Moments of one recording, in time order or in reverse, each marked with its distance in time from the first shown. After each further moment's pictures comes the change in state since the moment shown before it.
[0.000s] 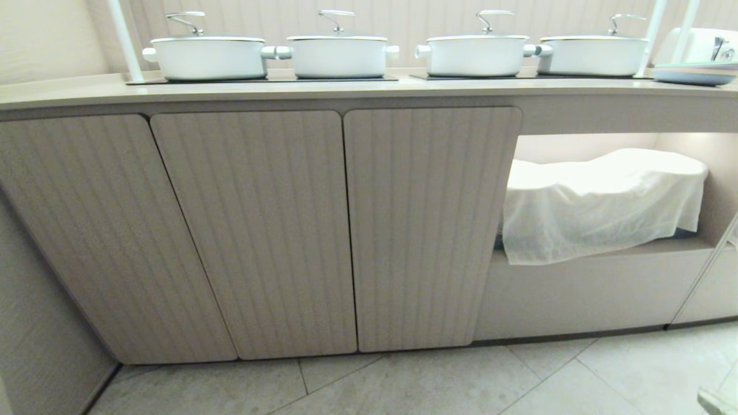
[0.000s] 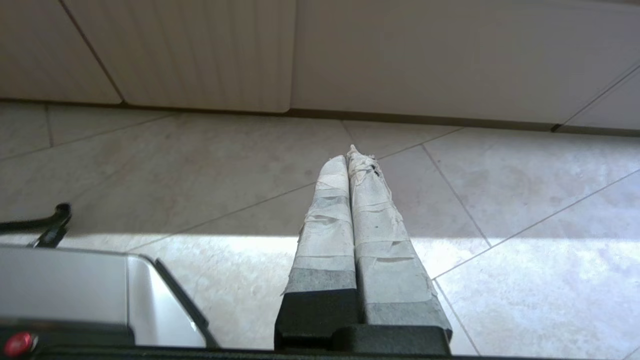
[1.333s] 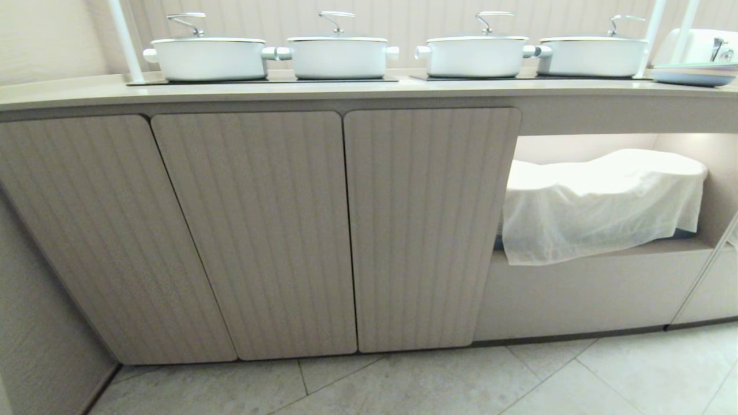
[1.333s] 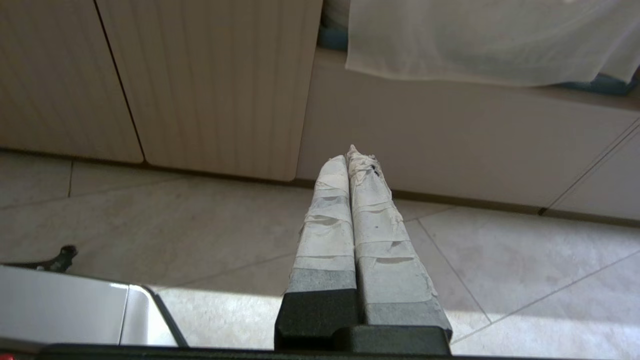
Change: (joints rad) left arm 0.000 0.000 0.000 0.000 0.000 0.000; right arm -0.055 -0.658 0.001 0.362 0.109 -0.072
